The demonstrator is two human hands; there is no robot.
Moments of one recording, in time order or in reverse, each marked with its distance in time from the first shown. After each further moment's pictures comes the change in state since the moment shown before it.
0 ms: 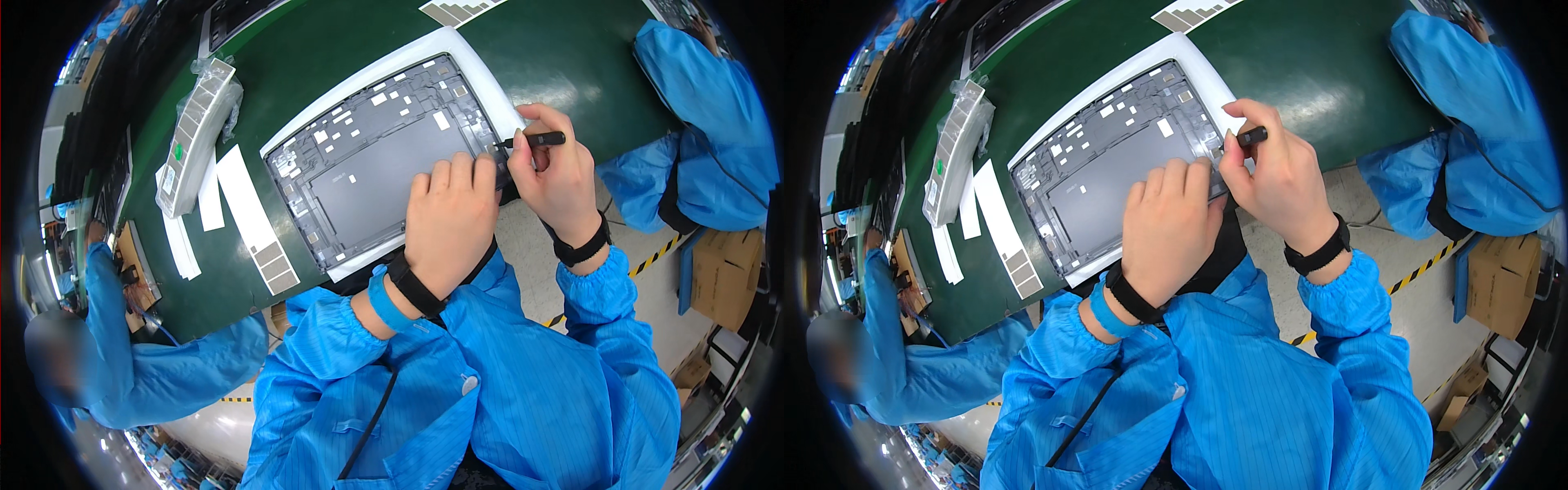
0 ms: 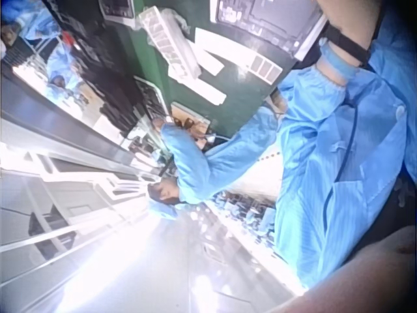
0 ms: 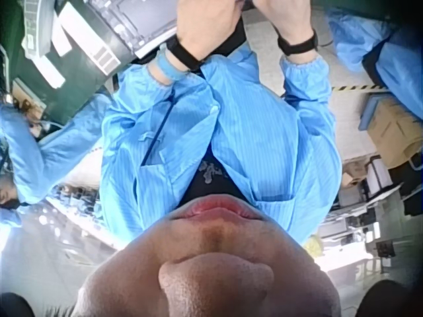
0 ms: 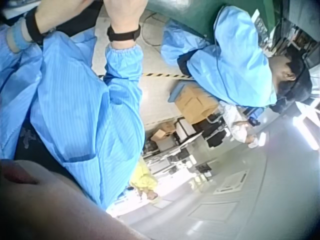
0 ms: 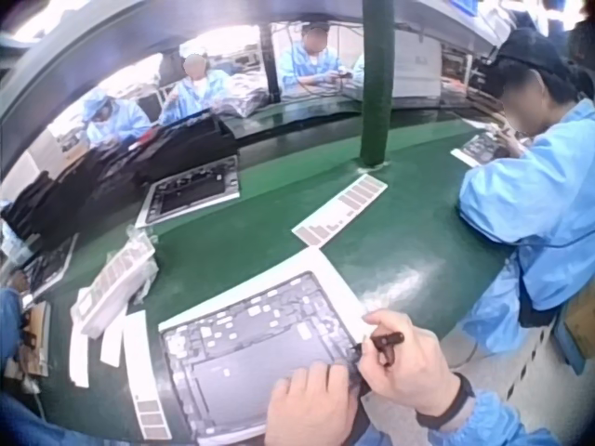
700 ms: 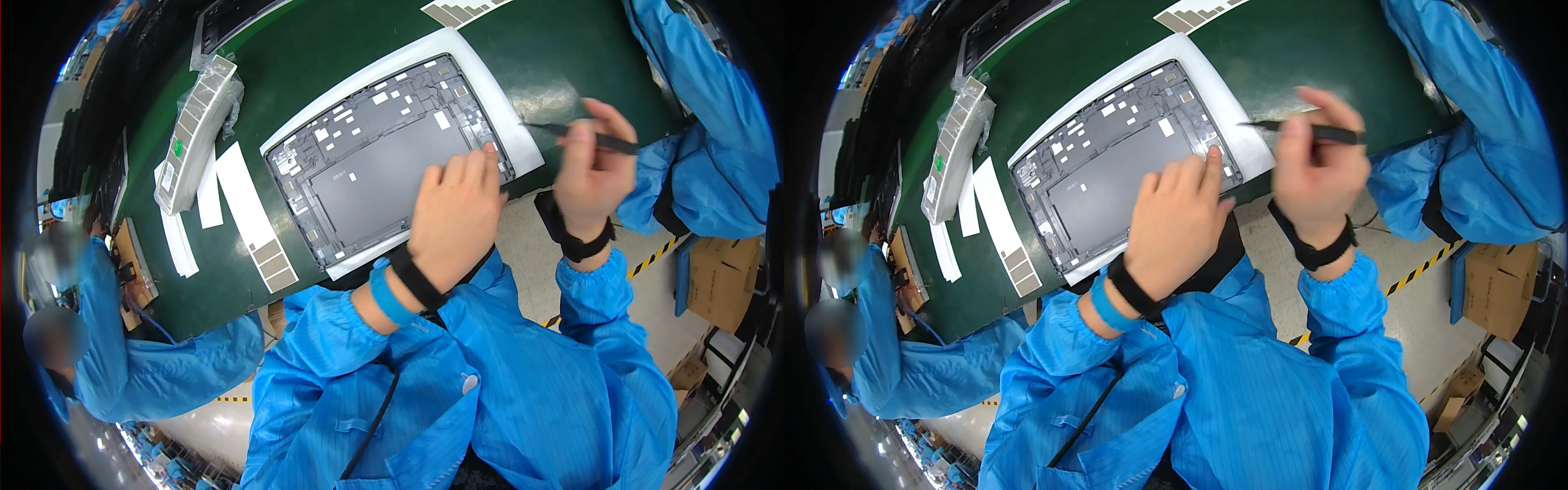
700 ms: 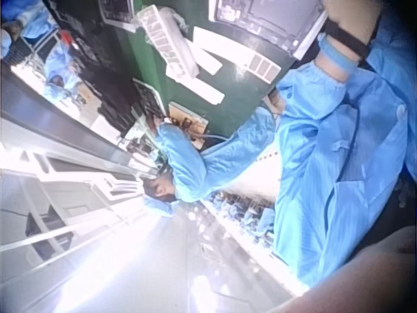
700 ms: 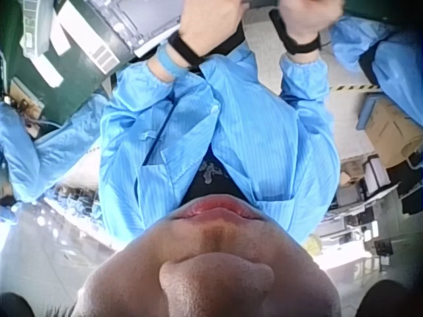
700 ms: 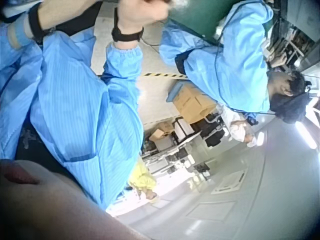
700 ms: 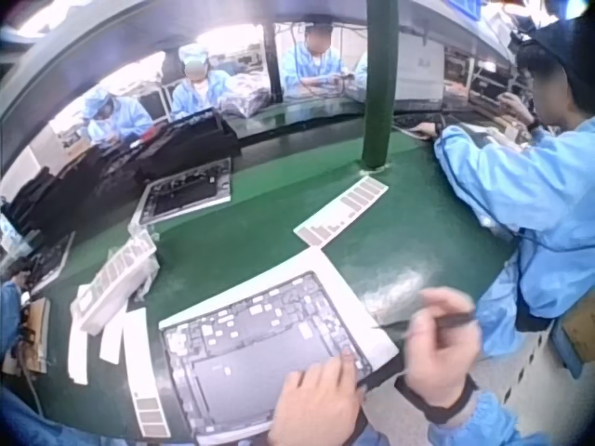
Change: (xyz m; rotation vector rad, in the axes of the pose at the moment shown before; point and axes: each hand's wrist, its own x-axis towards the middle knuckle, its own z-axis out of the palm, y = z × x) left_hand 0.003 -0.004 0.005 0.150 -0.031 0.173; right_hand 0.001 0.008 -0.002 0.169 0.372 0.091
